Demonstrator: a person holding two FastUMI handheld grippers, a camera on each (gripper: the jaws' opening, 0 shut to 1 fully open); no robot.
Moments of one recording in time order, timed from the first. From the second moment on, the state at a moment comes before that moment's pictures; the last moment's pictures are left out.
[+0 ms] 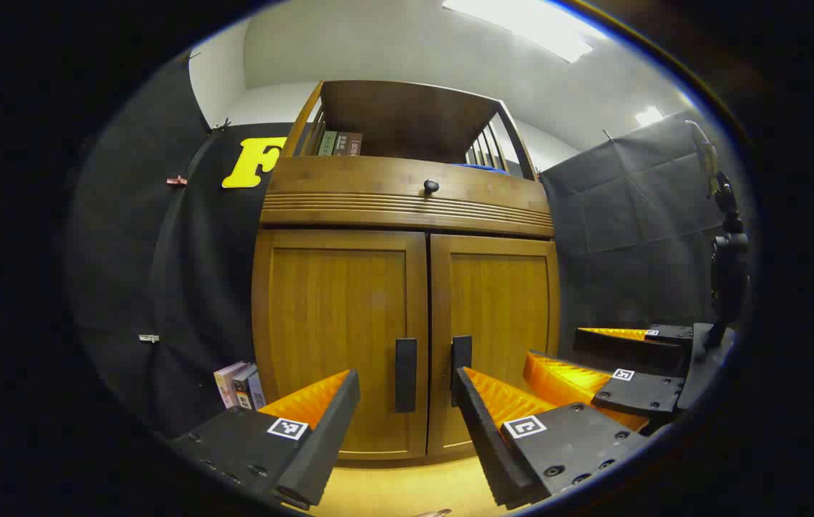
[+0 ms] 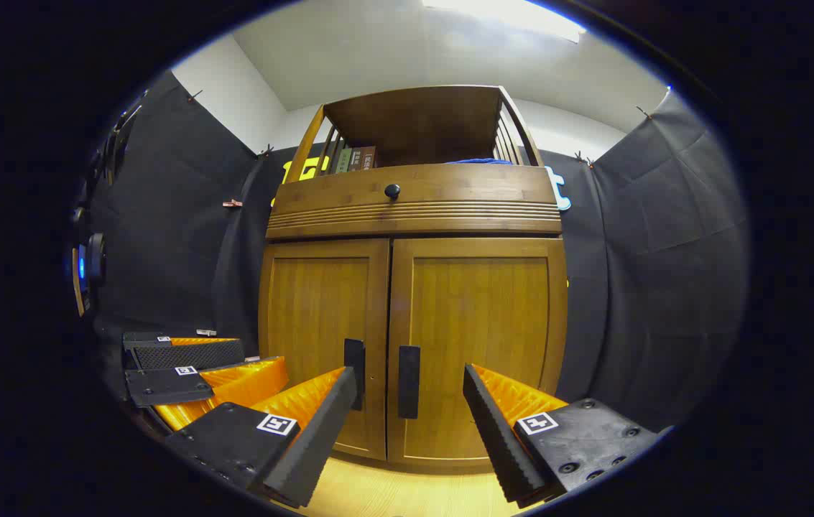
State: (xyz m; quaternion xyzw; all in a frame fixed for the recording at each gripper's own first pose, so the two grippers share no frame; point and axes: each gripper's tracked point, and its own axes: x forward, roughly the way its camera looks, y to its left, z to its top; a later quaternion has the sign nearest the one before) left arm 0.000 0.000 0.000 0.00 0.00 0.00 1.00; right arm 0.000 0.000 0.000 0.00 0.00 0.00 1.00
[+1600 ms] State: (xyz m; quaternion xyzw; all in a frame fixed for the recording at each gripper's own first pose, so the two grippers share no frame) left arm -0.008 0.032 0.006 0.00 -0.02 0.03 1.00; right arm 0.019 0.006 -0.008 -0.01 0.00 -0.01 1.00
